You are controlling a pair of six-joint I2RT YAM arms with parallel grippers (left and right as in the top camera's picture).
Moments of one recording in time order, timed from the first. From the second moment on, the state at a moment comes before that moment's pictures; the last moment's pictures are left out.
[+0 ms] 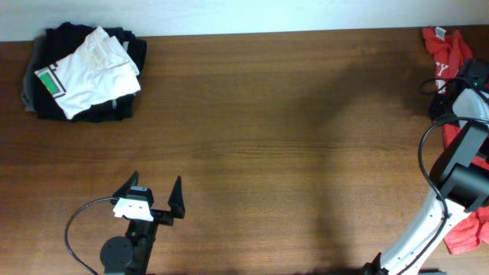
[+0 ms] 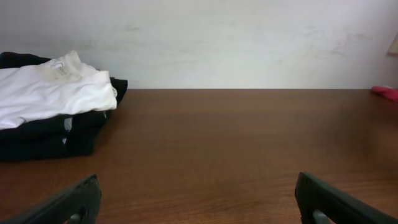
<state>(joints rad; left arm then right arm) -0.01 0.01 0.02 -0.06 0.17 -0.08 -0.54 2.33 1.76 -0.58 0.26 -0.08</state>
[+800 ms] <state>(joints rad) -0.01 0.01 0.02 -0.06 0.17 -0.08 -0.54 2.33 1.87 -0.72 0.31 -0.05</state>
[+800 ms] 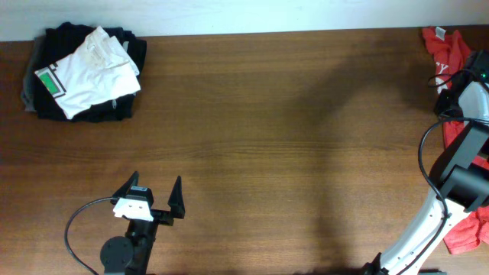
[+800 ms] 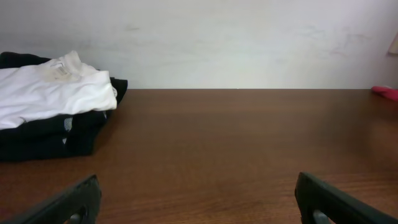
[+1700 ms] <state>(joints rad) -0.02 0.01 0.02 -0.06 0.17 -0.08 0.14 1.98 2.08 -0.76 0.06 0.03</state>
